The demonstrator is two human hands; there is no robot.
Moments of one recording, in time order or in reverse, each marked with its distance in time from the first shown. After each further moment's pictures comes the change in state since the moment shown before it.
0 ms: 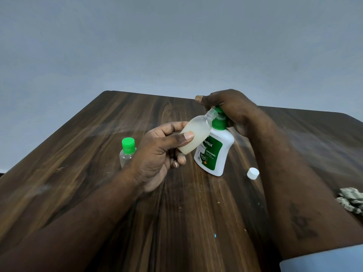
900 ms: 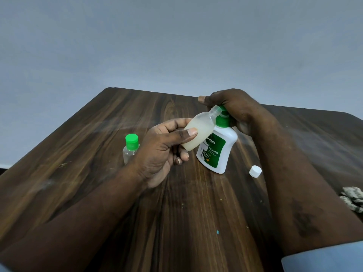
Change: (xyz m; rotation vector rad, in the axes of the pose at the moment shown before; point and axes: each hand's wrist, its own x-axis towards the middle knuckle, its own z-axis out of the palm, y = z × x) left_hand -0.001 0.001 0.002 -0.011 0.000 0.004; right_hand 0.000 0.002 0.001 0.052 -0.001 0.054
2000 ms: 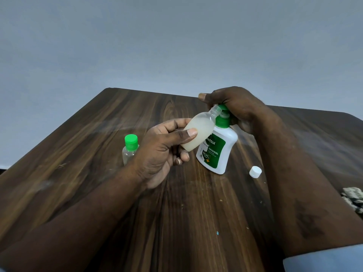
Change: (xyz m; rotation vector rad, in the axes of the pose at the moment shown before) left_hand 0.001 0.000 -0.001 0.003 -0.009 0.006; right_hand 0.001 -0.002 -0.003 -0.036 -0.004 -0.031
